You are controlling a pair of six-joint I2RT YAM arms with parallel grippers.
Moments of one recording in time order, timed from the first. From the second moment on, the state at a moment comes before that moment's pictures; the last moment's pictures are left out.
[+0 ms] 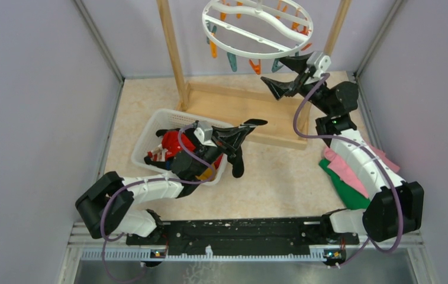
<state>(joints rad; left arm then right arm) -0.87 1.35 0.53 1.32 0.04 -0.30 0.29 1.30 1.09 0.71 -0.67 0.04</state>
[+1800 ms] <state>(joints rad) -0.87 1.32 0.53 1.29 0.03 -0.29 0.31 1.35 1.13 0.72 -0.70 0.07</state>
